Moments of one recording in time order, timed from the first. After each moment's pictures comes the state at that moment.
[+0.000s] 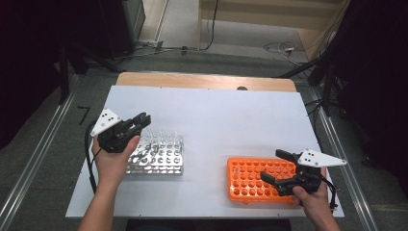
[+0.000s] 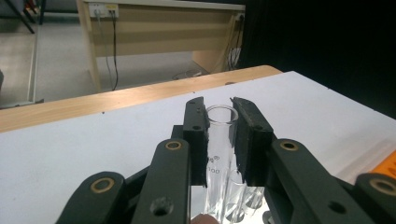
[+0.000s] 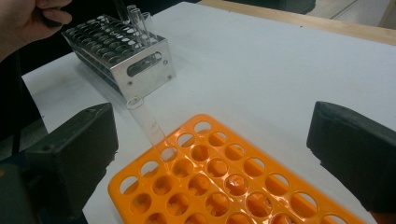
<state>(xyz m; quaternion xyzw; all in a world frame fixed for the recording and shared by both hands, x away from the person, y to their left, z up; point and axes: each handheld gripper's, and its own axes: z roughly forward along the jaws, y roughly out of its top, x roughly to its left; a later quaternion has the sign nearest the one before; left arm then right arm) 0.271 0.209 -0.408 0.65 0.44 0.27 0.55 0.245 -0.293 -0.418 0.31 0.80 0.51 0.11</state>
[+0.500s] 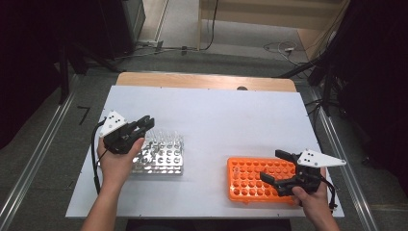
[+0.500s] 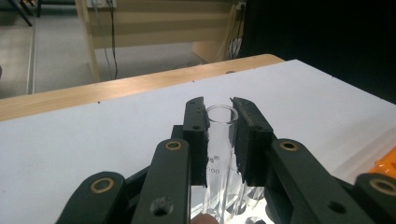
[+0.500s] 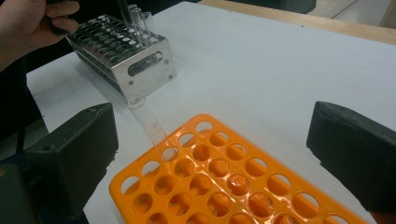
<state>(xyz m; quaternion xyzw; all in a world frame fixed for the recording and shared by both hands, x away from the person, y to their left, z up) 0.275 0.199 -0.421 0.67 0.44 0.27 0.54 0.244 -0.292 -0.418 0.31 0.80 0.51 0.11</state>
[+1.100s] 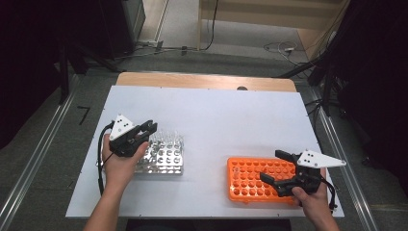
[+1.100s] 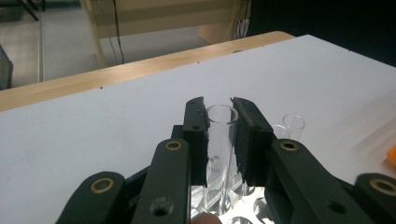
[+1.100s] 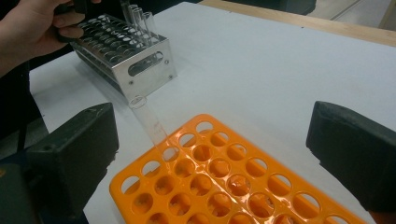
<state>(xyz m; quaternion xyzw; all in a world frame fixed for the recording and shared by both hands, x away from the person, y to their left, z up) 0.276 0.192 -0.434 0.69 0.44 0.28 0.50 0.243 -0.292 -0.418 0.30 0.80 0.51 0.12</state>
